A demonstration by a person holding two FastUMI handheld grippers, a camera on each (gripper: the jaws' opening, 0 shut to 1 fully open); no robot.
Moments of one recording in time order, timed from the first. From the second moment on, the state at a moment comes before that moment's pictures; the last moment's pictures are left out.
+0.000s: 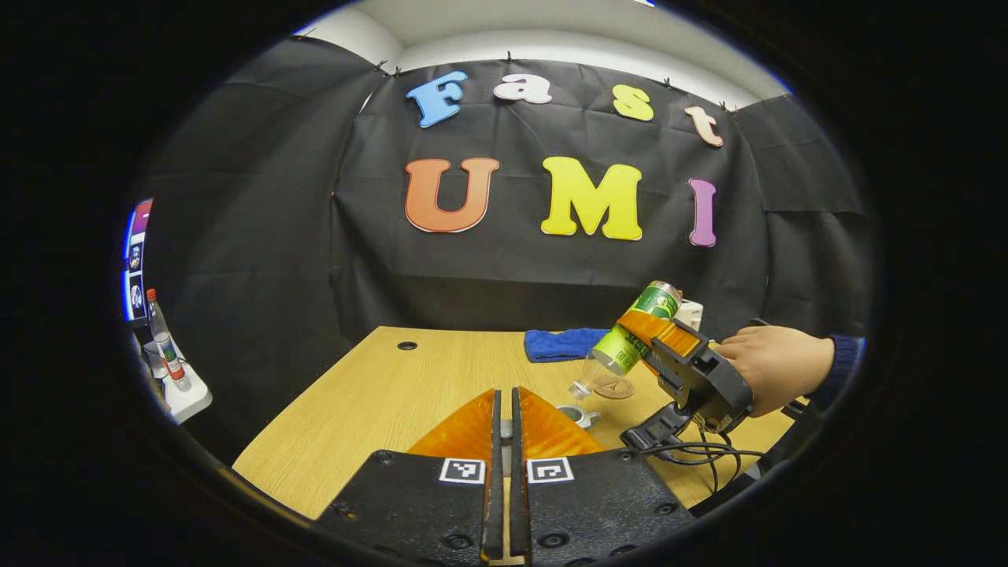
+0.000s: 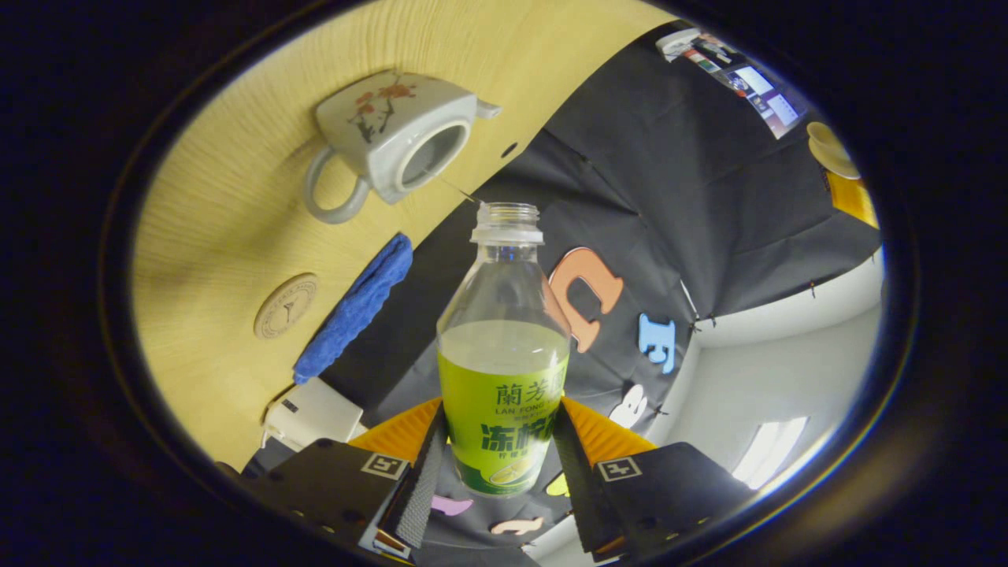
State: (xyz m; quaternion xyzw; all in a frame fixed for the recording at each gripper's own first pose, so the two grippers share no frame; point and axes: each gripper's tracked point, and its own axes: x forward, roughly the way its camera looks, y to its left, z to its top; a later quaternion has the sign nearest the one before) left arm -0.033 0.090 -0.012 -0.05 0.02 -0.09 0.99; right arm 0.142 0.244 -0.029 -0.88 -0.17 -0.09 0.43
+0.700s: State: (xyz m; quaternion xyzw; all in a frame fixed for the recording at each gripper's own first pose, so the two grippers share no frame) left arm -0.031 0.090 -0.013 -0.05 0.02 -0.09 0.99; right arm 0.145 0.247 -0.035 -0.89 -0.17 -0.08 0.42
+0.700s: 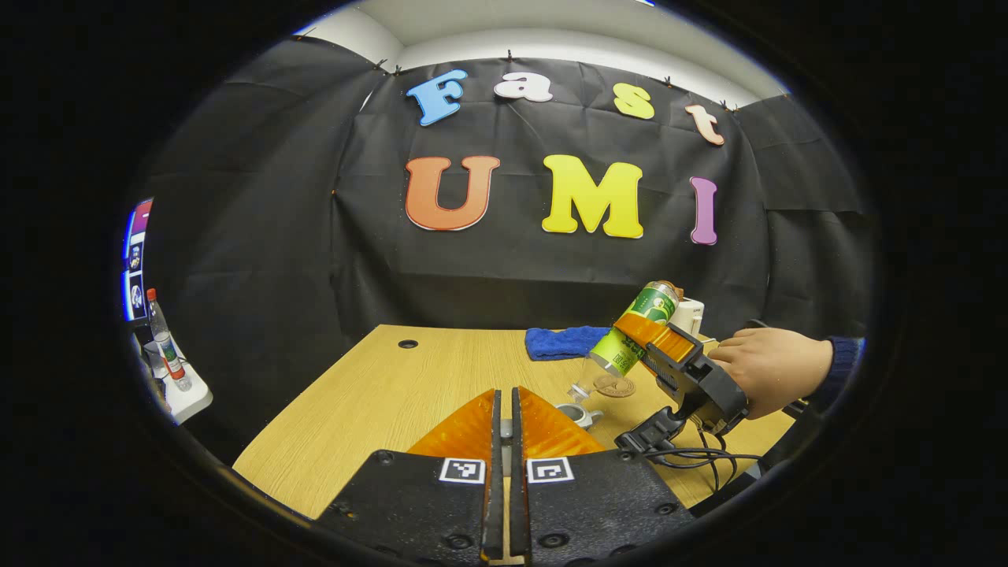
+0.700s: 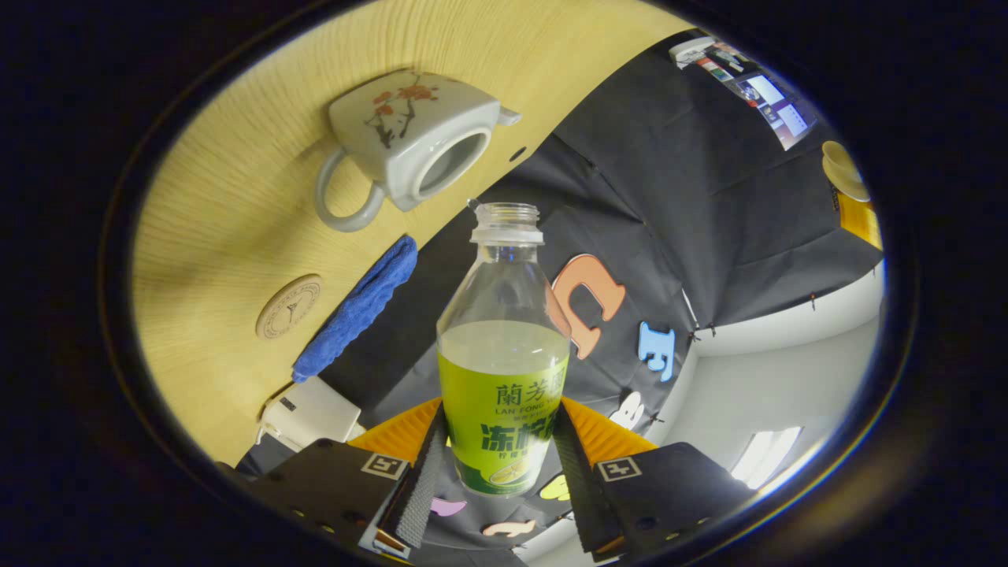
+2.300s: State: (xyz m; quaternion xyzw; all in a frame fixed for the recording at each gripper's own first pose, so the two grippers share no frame) left arm -0.033 0.075 -0.014 -0.06 0.03 -0.12 0.99; right arm 0.227 0.188 -0.092 -0.04 0.12 0.11 0.99
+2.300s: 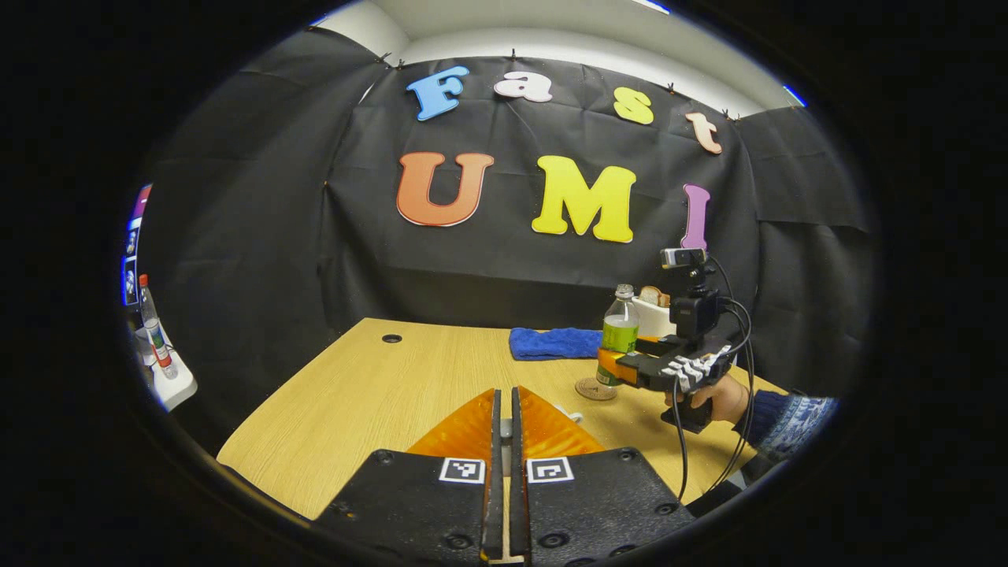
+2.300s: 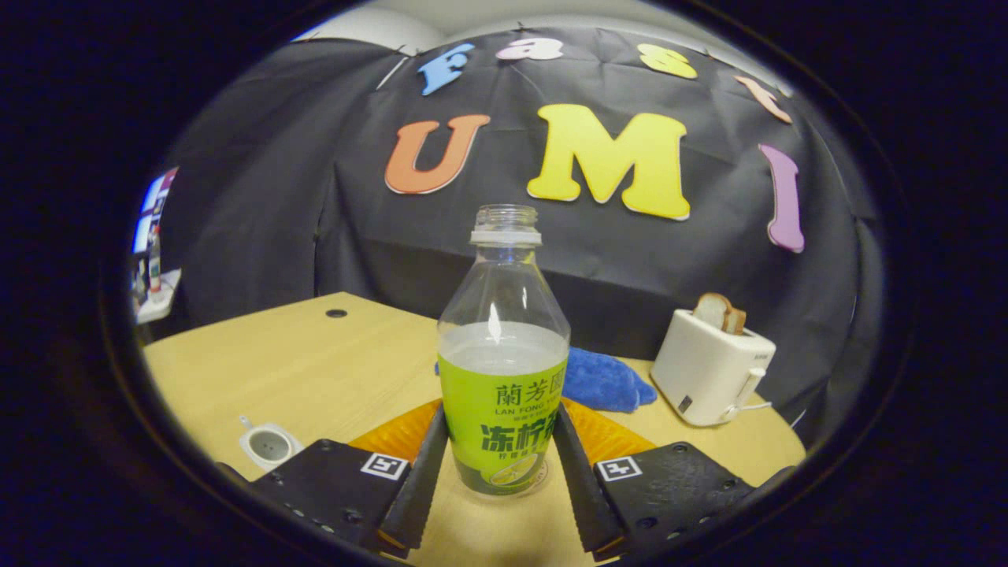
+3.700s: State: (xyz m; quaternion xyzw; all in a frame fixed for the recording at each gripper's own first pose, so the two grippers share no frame) left arm -0.014 0.063 -0.024 -0.05 0.04 -0.09 0.99; right arm 0.213 0.156 -0.124 -0.02 0.14 0.12 0.98
